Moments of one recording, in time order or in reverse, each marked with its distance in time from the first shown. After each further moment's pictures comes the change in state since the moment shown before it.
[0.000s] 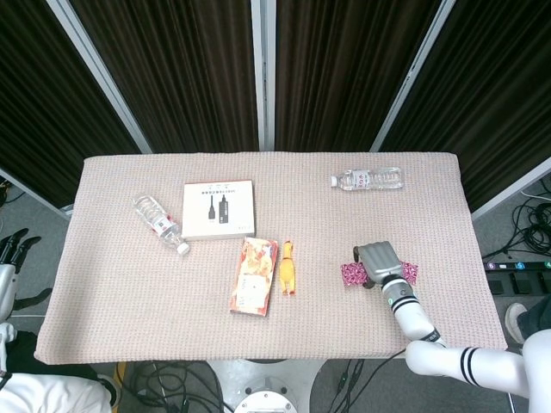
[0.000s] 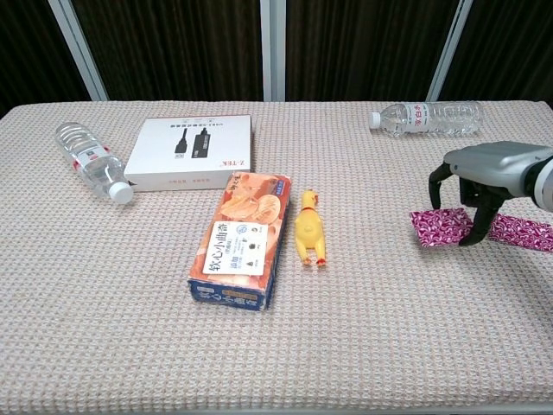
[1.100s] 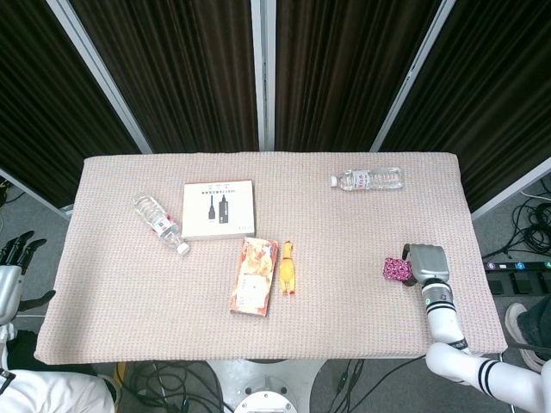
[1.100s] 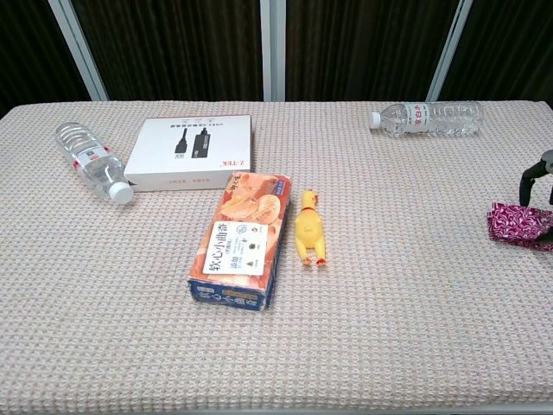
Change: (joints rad) left arm -0.004 -0.008 0.008 -0.002 -0.002 -0.014 0.024; right arm -0.163 -0.014 0.050 0.166 0.044 0.032 0.072
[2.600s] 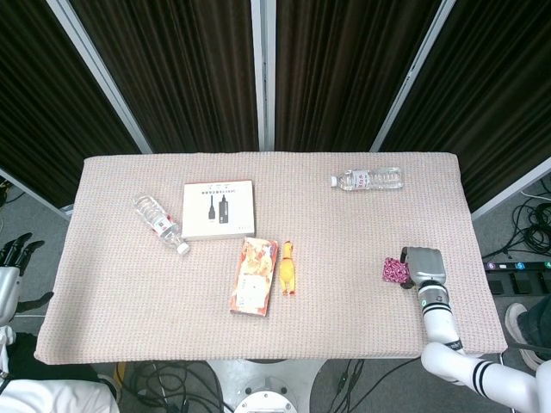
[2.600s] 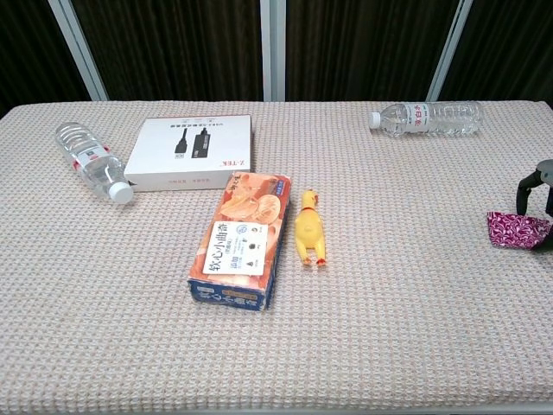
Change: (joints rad) left arm 0.003 -0.006 0.004 0.020 -0.004 -0.006 -0.013; right arm -0.021 -0.040 0.034 0.031 0.014 -0.017 -0.049
